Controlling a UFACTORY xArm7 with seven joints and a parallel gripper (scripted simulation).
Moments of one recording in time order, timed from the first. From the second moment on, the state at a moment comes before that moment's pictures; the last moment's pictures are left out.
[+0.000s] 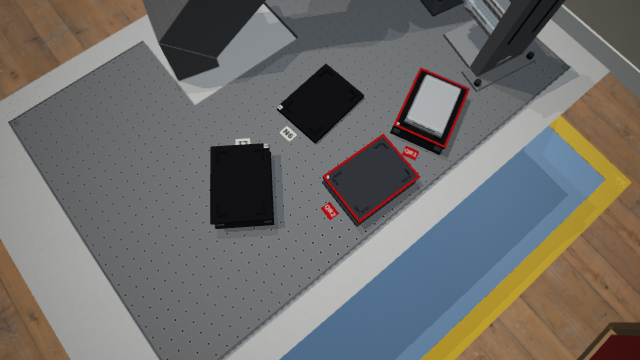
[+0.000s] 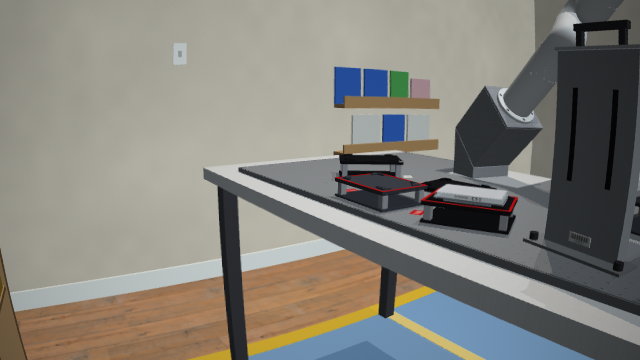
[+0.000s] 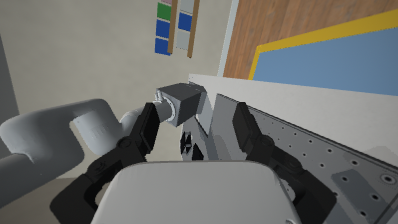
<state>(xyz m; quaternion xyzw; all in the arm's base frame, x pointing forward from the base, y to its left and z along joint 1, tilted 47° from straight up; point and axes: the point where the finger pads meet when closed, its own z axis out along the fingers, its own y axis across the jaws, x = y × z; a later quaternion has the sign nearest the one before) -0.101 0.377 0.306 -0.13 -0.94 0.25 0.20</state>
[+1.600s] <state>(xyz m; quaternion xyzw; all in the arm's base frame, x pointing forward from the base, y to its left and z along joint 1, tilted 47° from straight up) -0.127 0.323 0.362 -0.13 -0.94 0.25 0.20</state>
